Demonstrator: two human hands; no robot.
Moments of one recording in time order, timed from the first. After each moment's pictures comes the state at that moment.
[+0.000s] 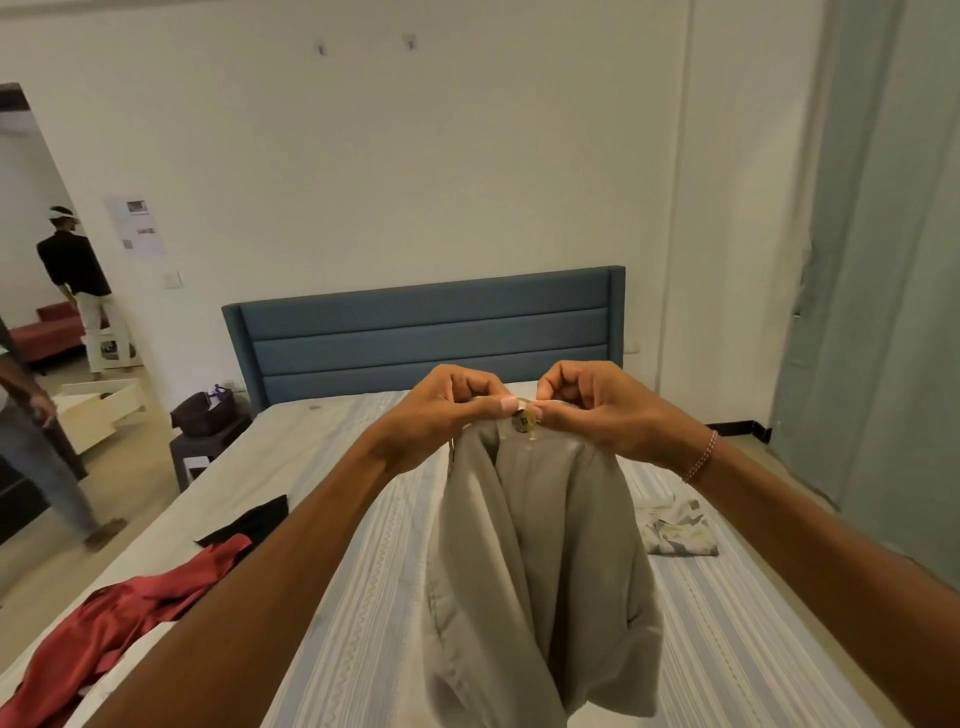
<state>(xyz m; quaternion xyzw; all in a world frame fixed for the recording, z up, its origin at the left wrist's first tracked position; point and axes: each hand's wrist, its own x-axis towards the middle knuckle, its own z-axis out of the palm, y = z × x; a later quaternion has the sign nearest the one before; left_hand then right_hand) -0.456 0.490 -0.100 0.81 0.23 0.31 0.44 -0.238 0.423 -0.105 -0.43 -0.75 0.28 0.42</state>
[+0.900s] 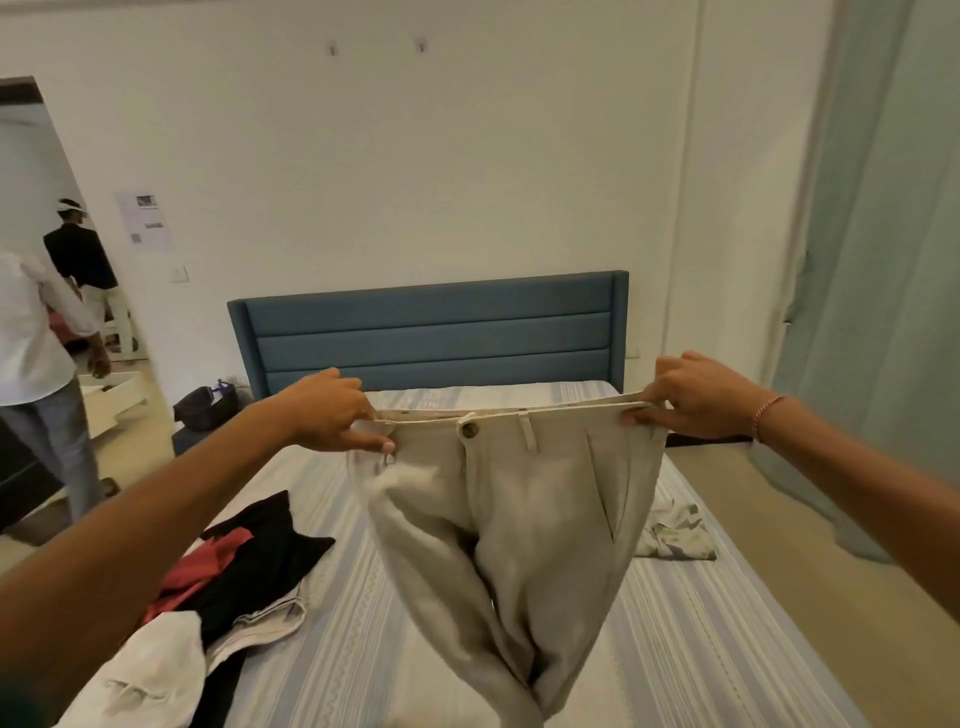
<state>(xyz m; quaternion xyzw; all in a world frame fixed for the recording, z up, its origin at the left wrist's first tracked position) -0.565 0.558 -0.094 0.89 0.40 -0.11 -0.22 -0.125 0.457 -0.108 -0.60 -0.79 -0.15 0.00</state>
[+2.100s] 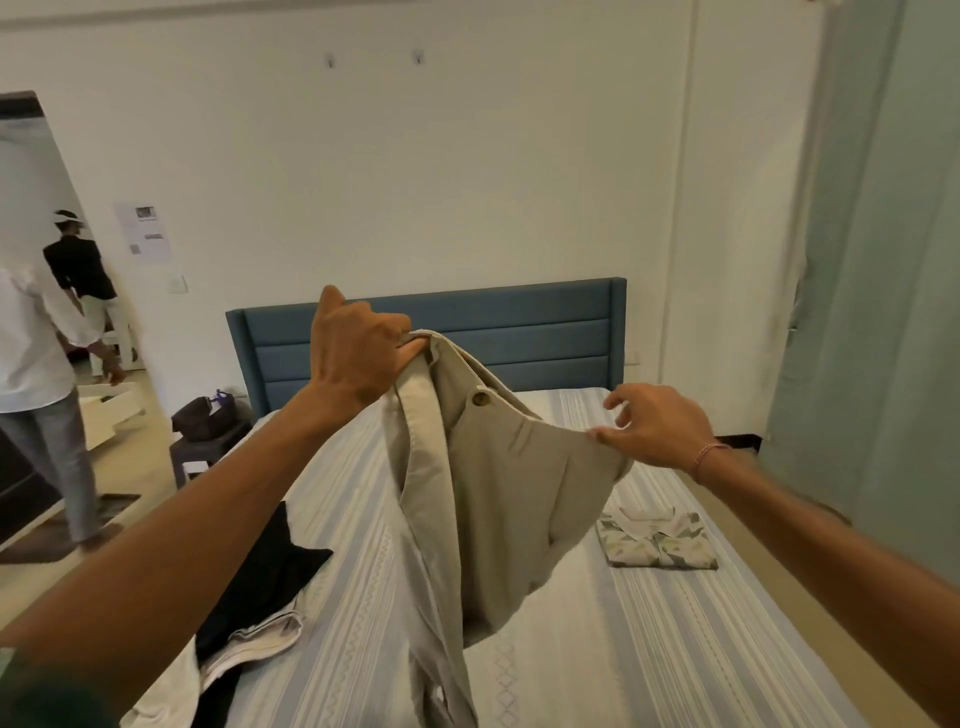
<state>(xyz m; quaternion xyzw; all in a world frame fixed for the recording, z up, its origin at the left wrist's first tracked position) -0.507 0.556 -0.058 0.76 0.38 0.38 -0.36 -0.186 0.454 -0.134 -0.74 -0.63 -0.02 0.22</state>
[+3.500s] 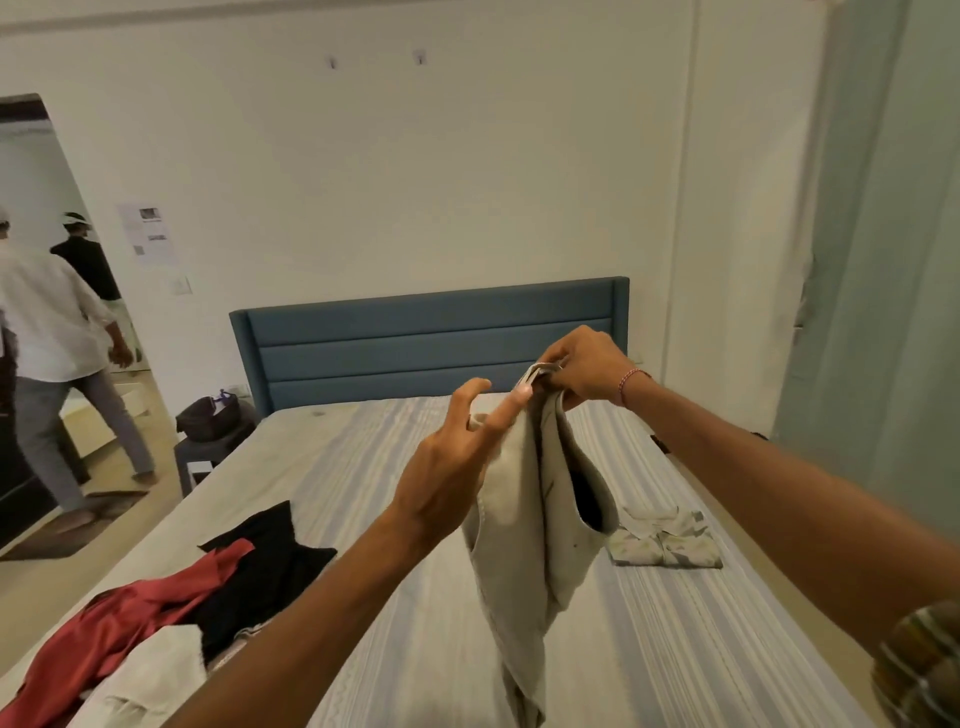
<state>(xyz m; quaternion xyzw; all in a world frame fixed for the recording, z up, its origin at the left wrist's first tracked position) -0.453 0.472 -0.161 0.85 0.23 0.44 -0.18 -0.230 0.512 -0.087 -0.63 -0.68 0.14 0.35</state>
